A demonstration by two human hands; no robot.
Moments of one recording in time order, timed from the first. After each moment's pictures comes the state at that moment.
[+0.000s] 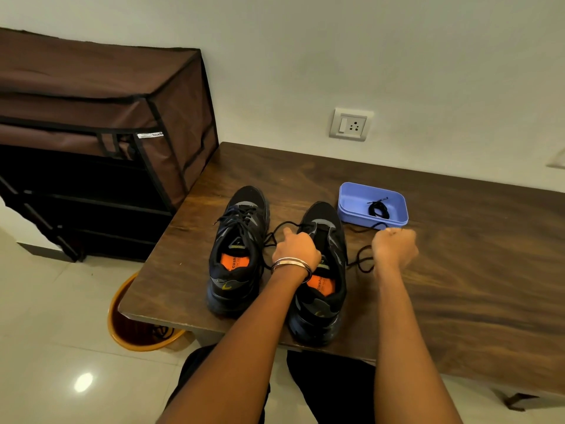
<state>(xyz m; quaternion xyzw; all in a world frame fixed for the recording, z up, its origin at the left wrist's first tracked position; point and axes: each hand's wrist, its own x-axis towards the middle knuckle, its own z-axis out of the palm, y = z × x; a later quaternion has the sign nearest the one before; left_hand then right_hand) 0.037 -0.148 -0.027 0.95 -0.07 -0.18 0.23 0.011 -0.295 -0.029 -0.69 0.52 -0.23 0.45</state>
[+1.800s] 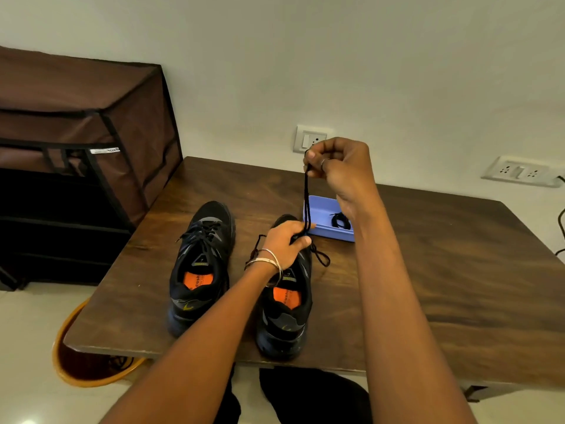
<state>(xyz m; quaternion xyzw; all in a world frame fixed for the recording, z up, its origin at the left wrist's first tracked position) 0.067 -0.172 -0.038 0.82 -0.27 -0.07 0.50 0.037 -0.271 0.116 -0.75 0.10 -0.23 0.62</state>
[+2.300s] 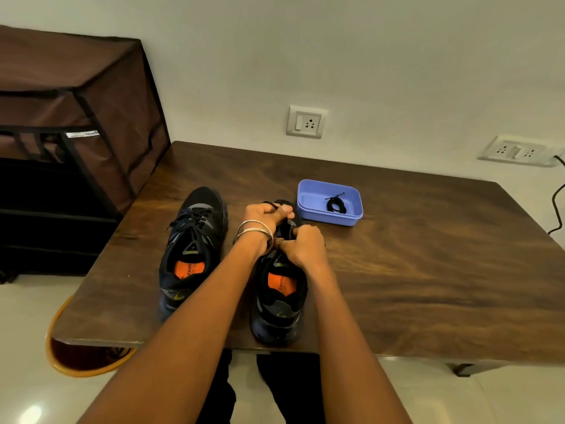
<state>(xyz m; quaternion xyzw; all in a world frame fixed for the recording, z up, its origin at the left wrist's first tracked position) 0.087 -0.176 -0.040 0.69 0.00 -0.17 0.70 0.021 -0.248 -0.036 -0.90 0.29 0.03 0.33</state>
